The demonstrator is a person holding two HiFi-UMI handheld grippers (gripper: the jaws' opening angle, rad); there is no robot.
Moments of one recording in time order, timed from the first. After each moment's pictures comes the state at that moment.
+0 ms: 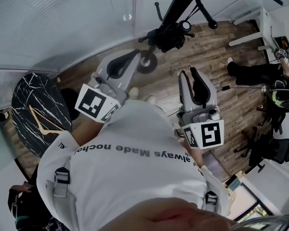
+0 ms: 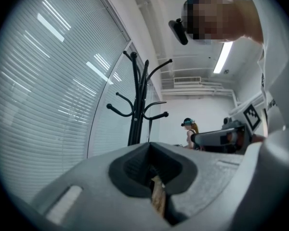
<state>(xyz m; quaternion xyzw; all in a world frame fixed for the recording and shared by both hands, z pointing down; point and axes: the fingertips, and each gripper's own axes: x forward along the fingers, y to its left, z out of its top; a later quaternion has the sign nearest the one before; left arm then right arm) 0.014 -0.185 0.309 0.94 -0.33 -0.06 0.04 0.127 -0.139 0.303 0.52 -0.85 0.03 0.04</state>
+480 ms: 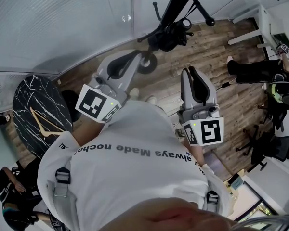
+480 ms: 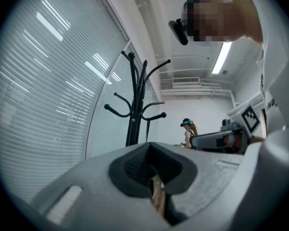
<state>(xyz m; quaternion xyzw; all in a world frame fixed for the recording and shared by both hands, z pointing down) 0.018 -0.180 0.307 0.94 -0.32 -0.06 0.03 0.133 -0.138 0.307 0.53 -0.84 0.03 0.05</state>
